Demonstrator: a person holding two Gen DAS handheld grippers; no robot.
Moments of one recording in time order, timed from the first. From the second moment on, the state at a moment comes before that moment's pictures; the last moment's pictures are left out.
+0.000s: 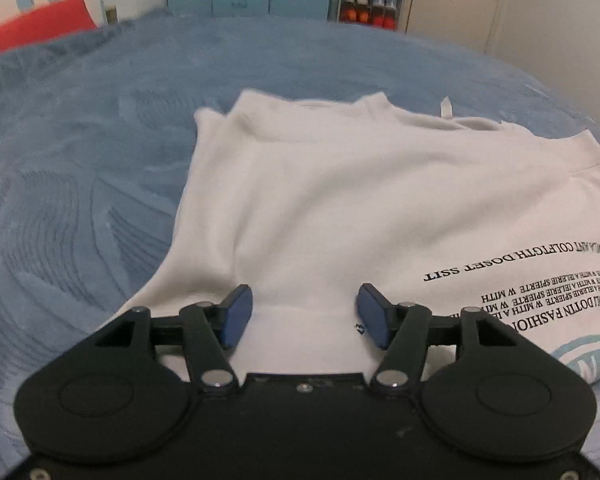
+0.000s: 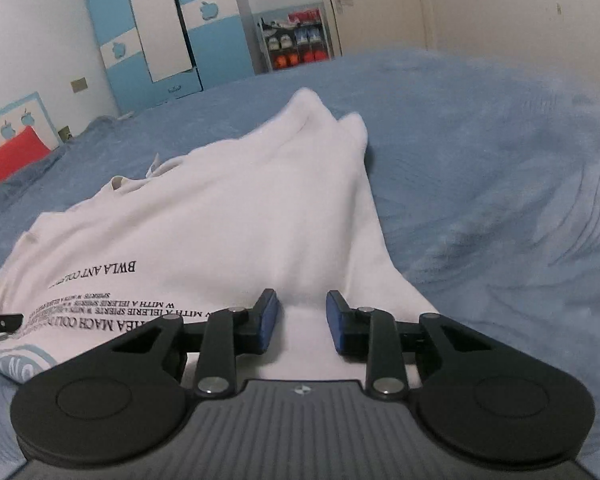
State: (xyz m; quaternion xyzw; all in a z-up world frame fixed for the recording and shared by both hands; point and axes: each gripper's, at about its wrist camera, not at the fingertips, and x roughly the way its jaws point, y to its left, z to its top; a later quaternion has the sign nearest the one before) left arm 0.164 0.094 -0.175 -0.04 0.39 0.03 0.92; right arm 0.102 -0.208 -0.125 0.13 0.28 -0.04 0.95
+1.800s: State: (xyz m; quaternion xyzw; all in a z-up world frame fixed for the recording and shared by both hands) left arm 0.225 0.040 -0.107 0.01 0.40 -0.01 0.92; right arm 0.165 -0.302 -0.108 0.28 0.35 0.01 0.89
